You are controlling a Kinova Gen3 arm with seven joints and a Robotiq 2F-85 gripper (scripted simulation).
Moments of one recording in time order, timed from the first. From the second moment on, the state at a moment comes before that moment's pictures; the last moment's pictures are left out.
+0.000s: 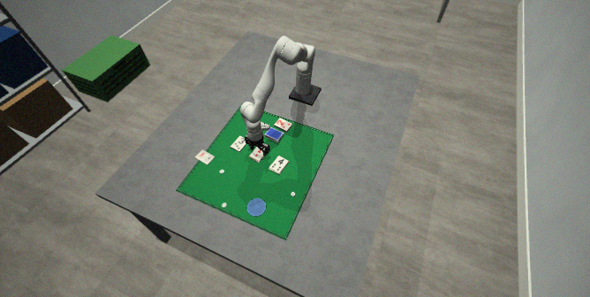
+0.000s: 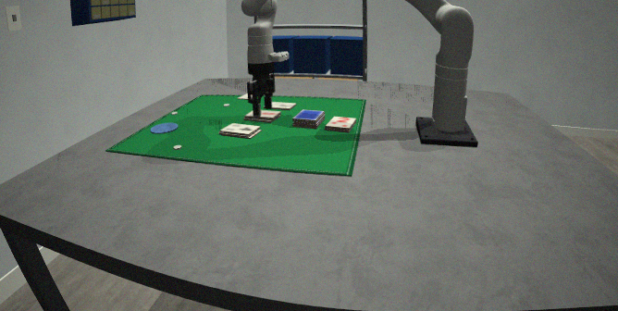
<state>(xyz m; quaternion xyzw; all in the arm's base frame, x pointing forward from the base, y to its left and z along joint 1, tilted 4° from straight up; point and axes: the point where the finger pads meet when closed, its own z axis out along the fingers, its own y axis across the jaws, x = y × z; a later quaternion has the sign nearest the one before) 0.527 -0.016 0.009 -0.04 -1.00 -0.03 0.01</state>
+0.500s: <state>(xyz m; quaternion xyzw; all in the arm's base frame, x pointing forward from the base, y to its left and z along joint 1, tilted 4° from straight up) 0.528 -0.014 0.021 -0.04 -1.00 -0.03 0.00</state>
